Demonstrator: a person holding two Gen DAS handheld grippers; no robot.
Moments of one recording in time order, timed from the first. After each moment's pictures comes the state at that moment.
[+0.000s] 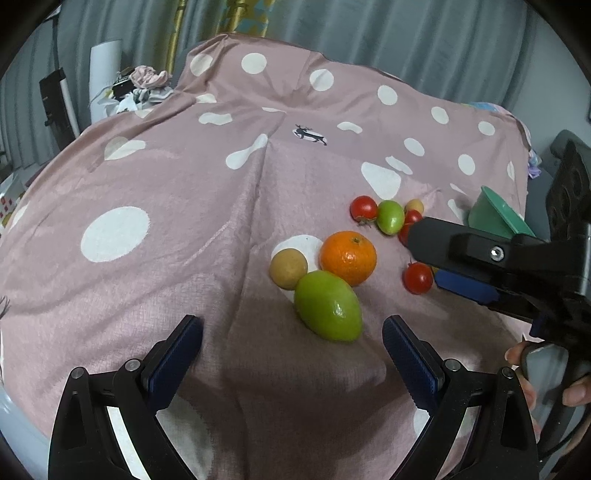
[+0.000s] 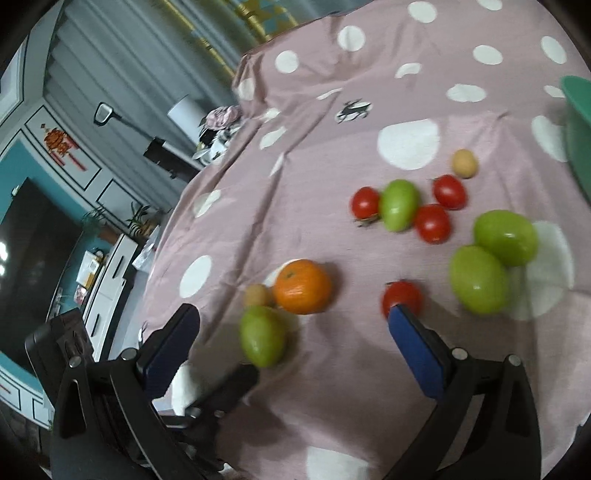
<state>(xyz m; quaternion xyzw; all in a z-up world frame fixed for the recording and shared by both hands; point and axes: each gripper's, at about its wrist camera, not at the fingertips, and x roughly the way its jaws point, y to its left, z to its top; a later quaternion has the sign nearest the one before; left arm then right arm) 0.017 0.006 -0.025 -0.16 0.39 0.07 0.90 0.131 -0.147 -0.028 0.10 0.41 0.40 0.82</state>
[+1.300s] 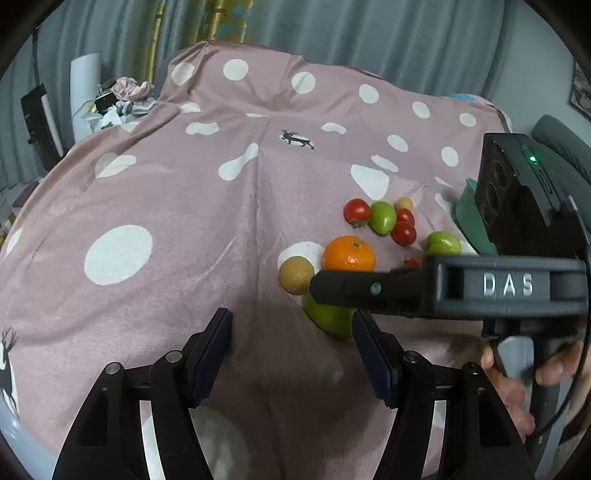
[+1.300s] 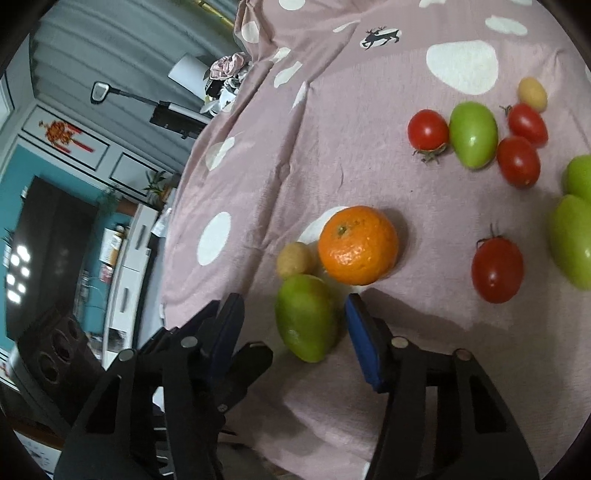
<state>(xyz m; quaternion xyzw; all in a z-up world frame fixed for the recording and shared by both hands) 0.011 0.021 -0.015 -0.14 0.39 0.03 0.91 0.141 -0.106 -0.060 0.12 0.54 0.42 0.72</state>
